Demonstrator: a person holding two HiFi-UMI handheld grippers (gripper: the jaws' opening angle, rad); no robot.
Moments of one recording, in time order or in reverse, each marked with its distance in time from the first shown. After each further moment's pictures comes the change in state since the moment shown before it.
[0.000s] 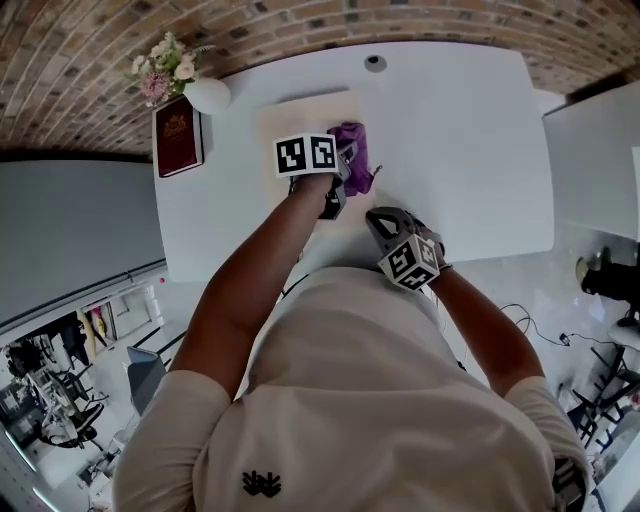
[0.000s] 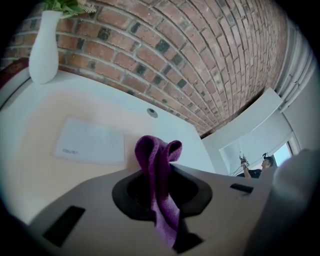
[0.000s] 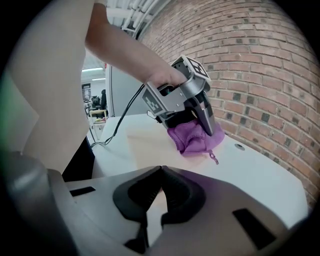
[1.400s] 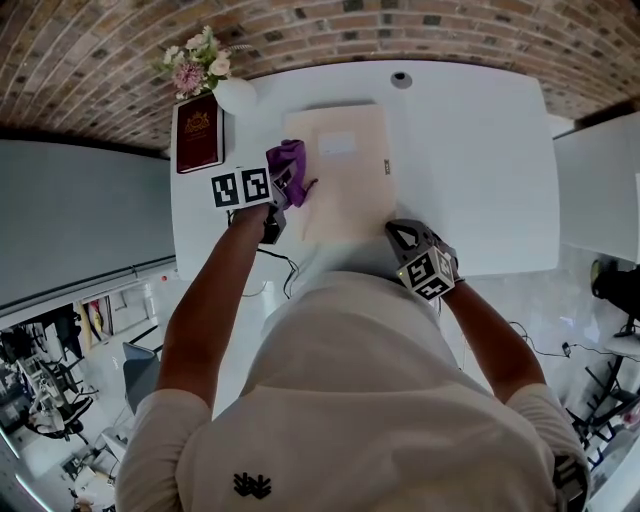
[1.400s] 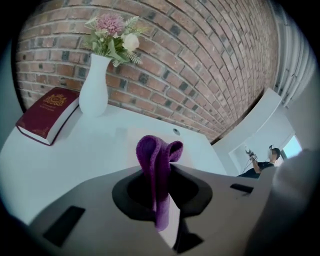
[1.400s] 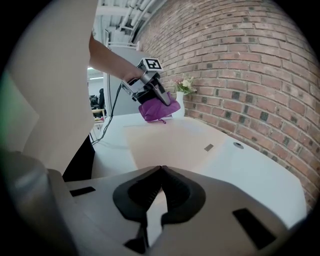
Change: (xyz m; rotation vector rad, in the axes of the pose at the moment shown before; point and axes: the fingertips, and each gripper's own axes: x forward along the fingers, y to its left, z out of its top) left arm -0.156 0.115 0.022 0.047 -0.113 0.124; right arm 0.005 0.003 0.006 0.014 0.018 -0.014
